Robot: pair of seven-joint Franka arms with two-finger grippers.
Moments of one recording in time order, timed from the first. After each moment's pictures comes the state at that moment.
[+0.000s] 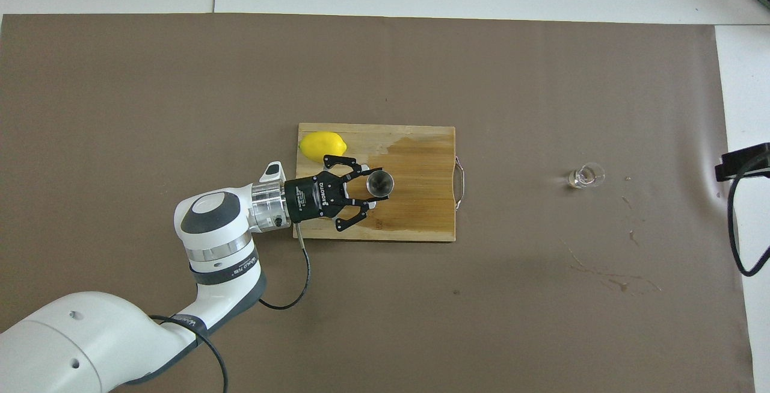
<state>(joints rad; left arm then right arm) -0.04 0.38 -0.38 -2.17 -1.92 2.01 -0.43 0.00 -0.04 -0.11 -1.61 -0.07 1.53 -0.07</state>
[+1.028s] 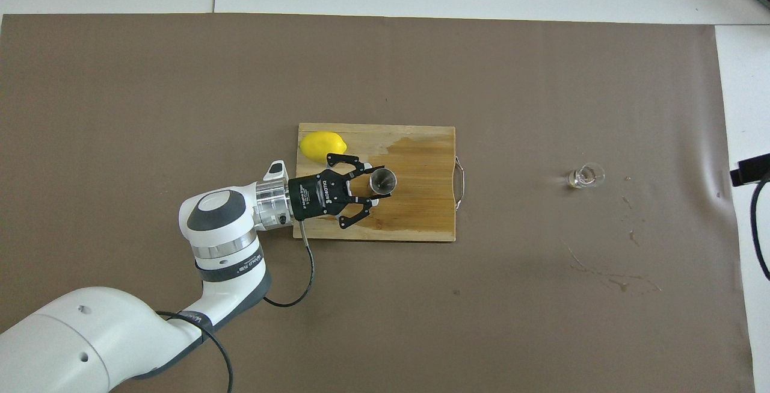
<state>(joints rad) -0.06 0.40 -0.37 -2.15 -1.93 2.03 -0.43 -0.04 -0.04 -0.11 -1.61 -0.07 1.53 -0.20</state>
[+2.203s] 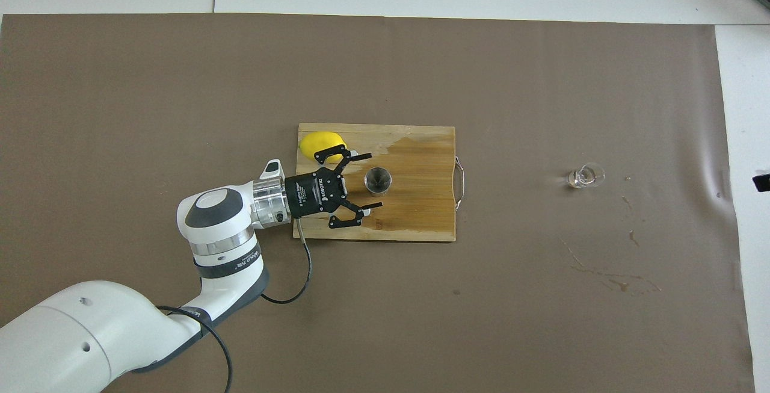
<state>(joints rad) -0.06 0.42 -0.35 -2.14 -1.93 2.03 -0.42 -0.23 0.03 -0.12 -1.61 0.16 1.57 -0.73</state>
